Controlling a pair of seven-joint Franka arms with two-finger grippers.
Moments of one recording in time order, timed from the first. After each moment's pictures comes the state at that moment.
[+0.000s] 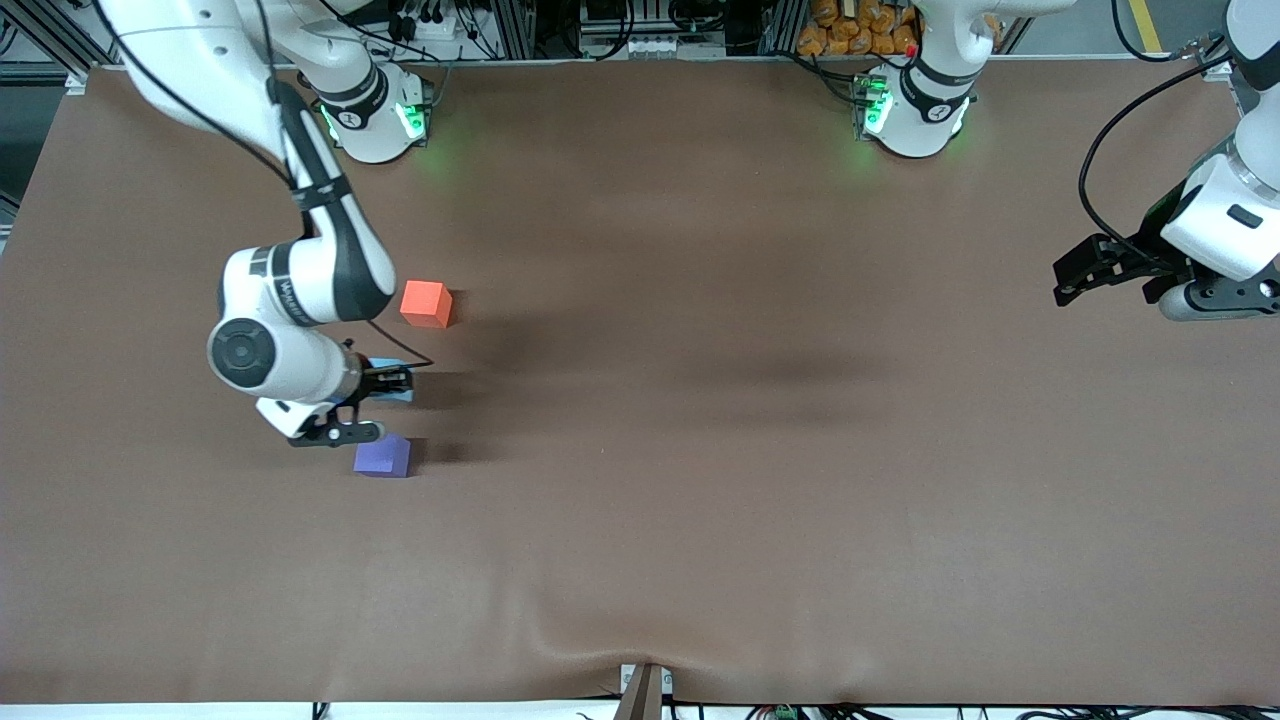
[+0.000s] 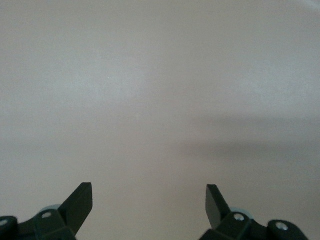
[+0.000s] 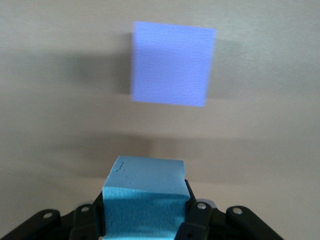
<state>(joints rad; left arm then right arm) -0.09 0.00 0.00 -1.65 0.02 1.70 -0.12 0.29 0.42 -0.13 -1.94 0.10 2.18 0.03</state>
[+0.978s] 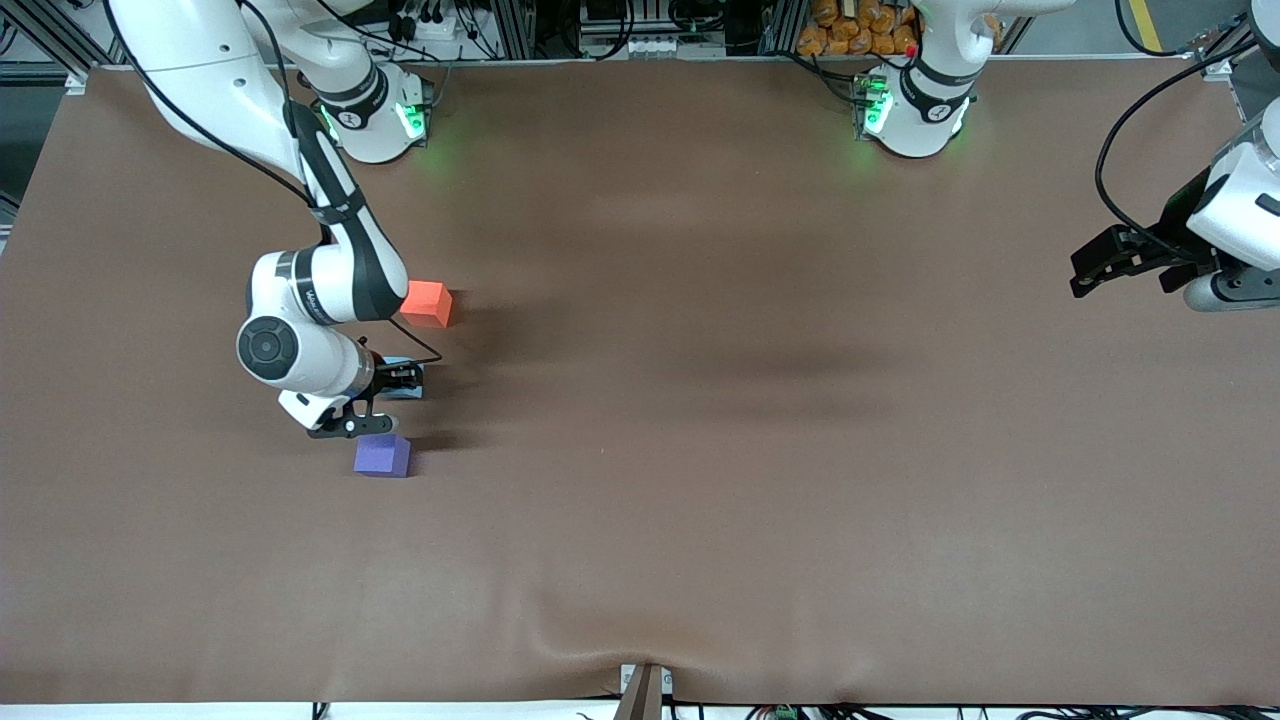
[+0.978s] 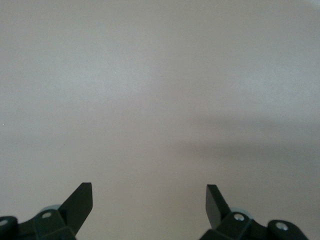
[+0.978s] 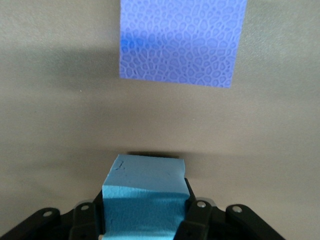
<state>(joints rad) -0.07 -0.02 0.00 -1.65 0.02 1.67 -0.12 0.30 0.46 -0.11 -2.02 0.13 2.30 0.03</state>
